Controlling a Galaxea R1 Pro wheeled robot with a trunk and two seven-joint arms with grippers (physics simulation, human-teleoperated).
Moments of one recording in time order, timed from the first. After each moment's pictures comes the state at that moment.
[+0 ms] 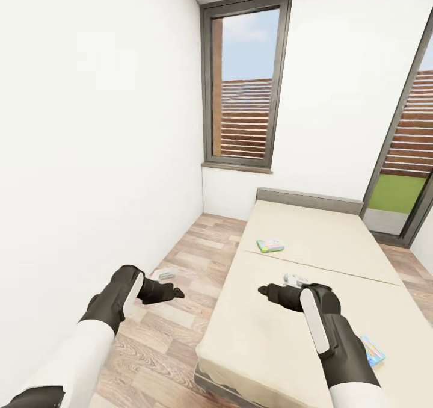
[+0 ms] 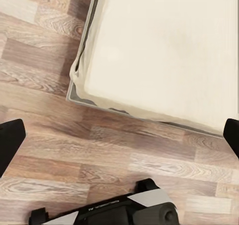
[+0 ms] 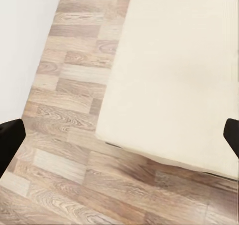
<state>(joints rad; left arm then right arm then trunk) -0.76 -0.02 0.06 -0.75 0.01 1.02 -0.34 -0.47 0.09 -0.12 -1.29 -0.29 1.00 -0.07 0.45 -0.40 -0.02</state>
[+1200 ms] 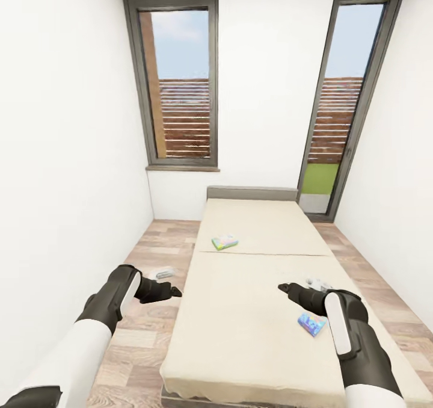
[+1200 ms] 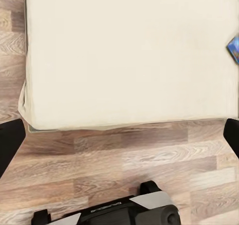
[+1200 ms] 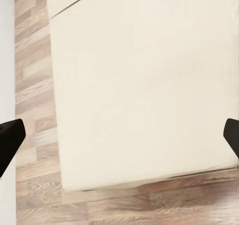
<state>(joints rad) -0.76 0.00 0.06 -0.76 0.01 1.02 -0.34 -0.46 0.07 -0.32 -1.30 -0.30 0.98 -0.03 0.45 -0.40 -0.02</state>
